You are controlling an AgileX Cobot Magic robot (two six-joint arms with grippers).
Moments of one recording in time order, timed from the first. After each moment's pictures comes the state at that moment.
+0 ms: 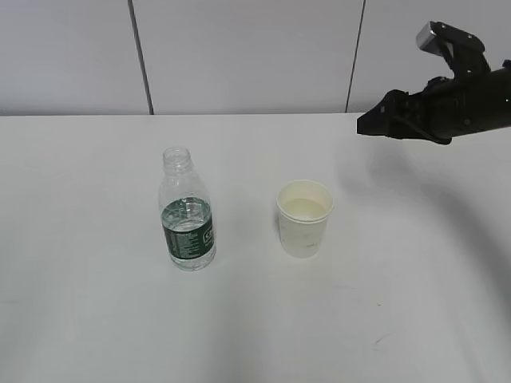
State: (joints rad) left arm -0.15 0.00 -0.51 -0.05 1.11 -0.07; right arm -0.03 1.80 -1.14 -1.85 -0.46 1.92
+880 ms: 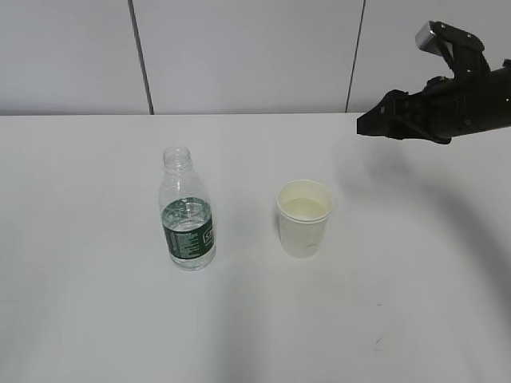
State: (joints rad) left arm -0.15 0.00 -0.51 -0.05 1.11 -0.07; right arm -0.03 1.80 -1.14 -1.85 -0.47 1.90
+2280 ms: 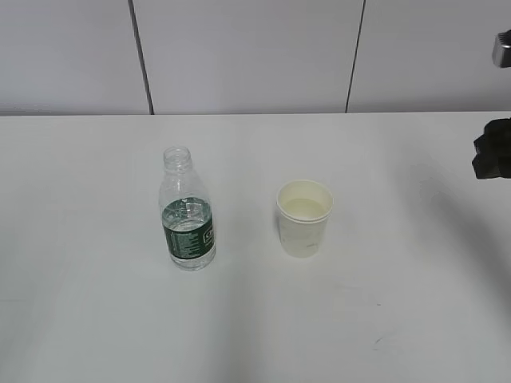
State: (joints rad) left arm -0.15 0.00 -0.51 -0.06 1.11 -0.07; right arm 0.05 1.40 -0.98 -0.17 0.67 0.06
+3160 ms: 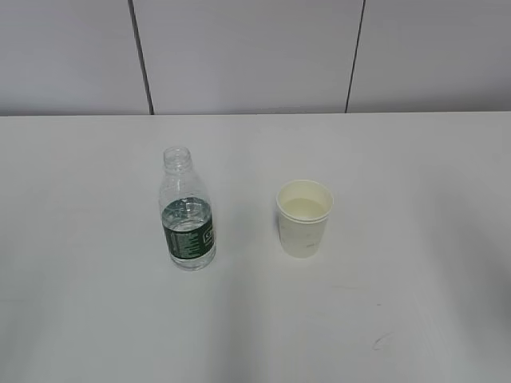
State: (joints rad) left arm -0.15 0.00 -0.51 -0.06 1.11 -0.07; right arm 0.05 0.73 -0.73 0.02 1.02 -0.15
